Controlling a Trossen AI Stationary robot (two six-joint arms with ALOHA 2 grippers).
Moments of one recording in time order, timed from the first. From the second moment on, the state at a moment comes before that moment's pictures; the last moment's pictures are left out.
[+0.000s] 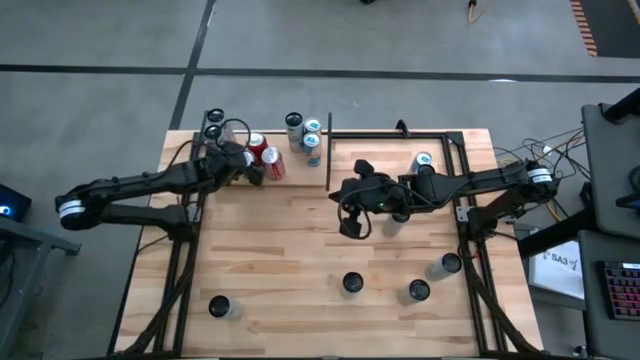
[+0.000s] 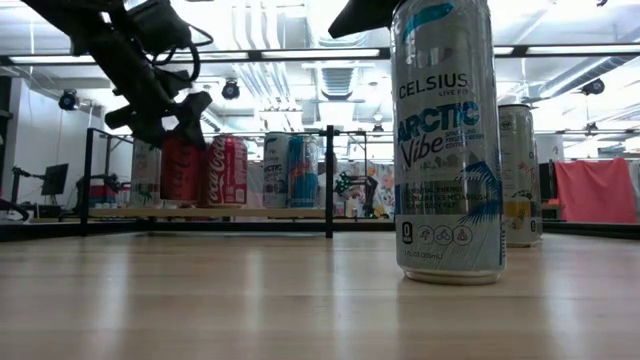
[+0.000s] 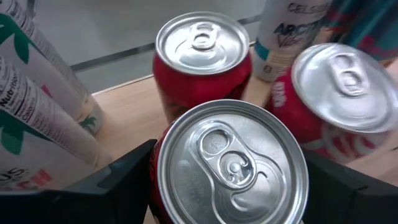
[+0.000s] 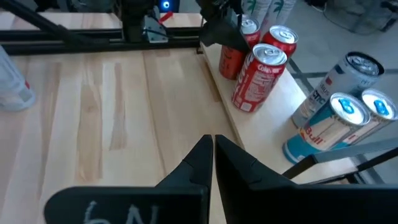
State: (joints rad) left arm 0.42 0.98 0.62 -0.42 -0.56 -0.50; right arm 0.09 1.50 1.32 -0.37 0.34 0.08
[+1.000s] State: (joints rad) left arm 0.43 1.12 0.67 -0.35 -0.57 -0.52; right arm 0.09 1.50 1.32 -0.40 0.34 0.10
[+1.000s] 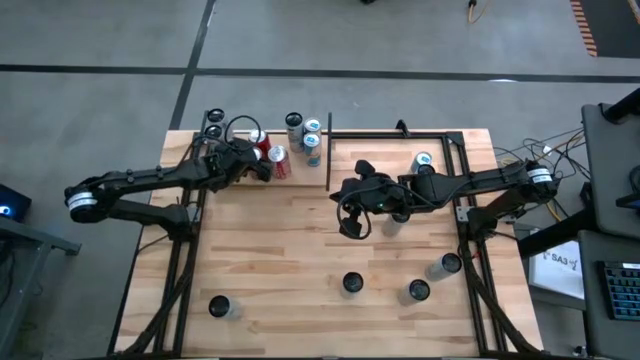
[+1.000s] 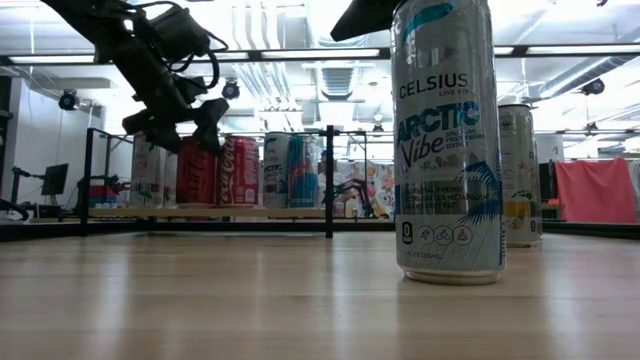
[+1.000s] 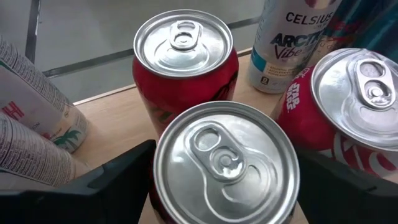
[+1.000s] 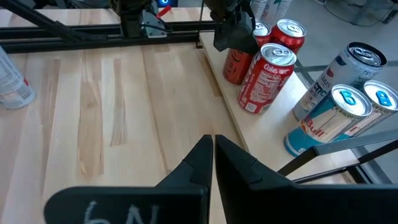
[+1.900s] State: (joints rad) left arm 0.43 1.11 0.67 -0.36 -0.56 -0.51; right arm 0.09 1.50 1.32 -0.40 0.34 0.11
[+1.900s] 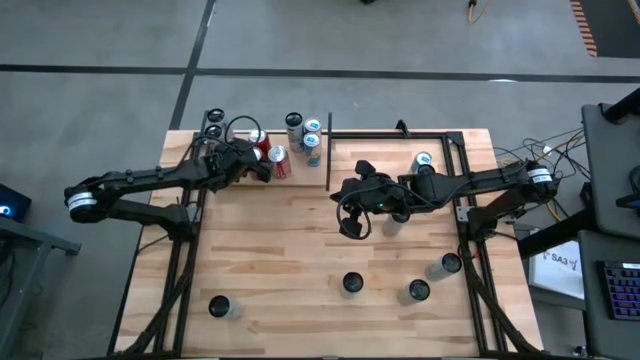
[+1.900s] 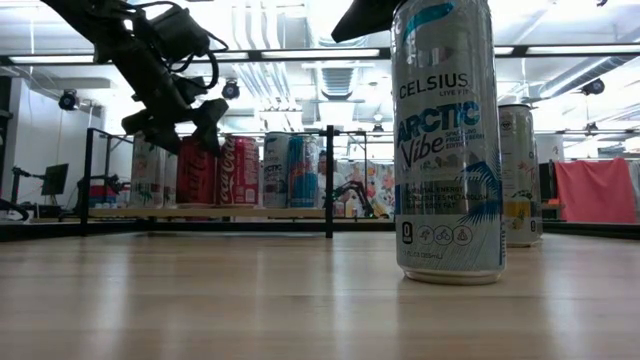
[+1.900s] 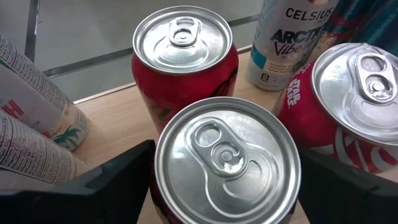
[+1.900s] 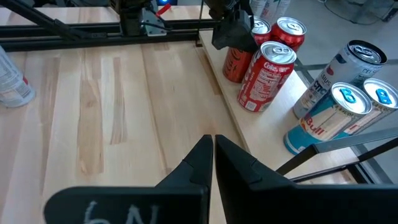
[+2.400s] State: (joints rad) left arm 0.43 1.11 0.80 -0.53 -0.54 -0.45; right arm 0.09 1.50 1.32 -0.41 0.34 0.11
